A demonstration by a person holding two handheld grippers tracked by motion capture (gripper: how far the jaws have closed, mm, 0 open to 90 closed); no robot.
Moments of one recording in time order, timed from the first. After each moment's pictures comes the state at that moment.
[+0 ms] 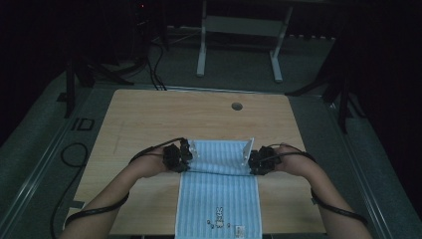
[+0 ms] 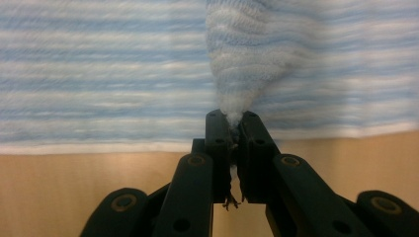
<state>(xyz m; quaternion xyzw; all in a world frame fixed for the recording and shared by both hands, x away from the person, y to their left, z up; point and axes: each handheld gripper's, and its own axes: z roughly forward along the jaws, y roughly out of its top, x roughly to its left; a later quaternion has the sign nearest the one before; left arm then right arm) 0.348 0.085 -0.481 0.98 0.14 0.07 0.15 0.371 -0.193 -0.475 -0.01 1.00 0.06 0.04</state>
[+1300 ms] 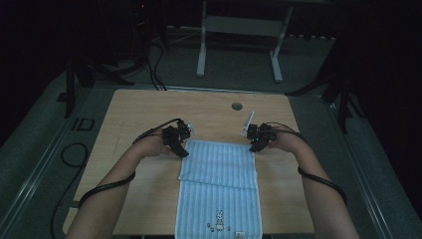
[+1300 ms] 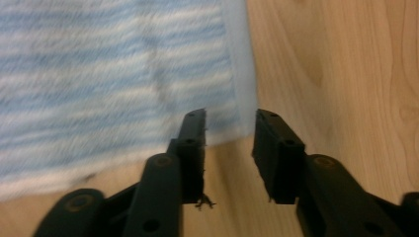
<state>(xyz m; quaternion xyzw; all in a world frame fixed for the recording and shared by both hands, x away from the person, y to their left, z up) 0.431 0.095 -0.487 0.96 0.23 0.08 0.13 0.476 -0.201 -0.495 0.11 0.99 0.06 0.07</state>
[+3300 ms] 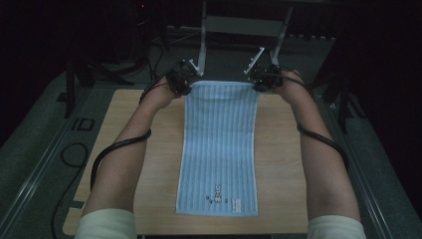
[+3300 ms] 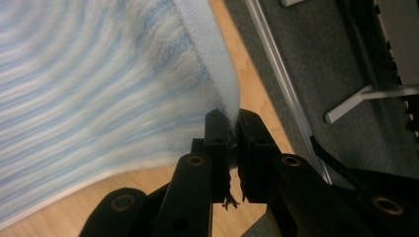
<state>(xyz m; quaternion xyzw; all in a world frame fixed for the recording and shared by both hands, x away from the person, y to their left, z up) 0.498 0.088 -0.361 0.90 0.30 0.26 0.19 0.533 -0.182 -0.330 0.19 0.94 0.11 0.25</state>
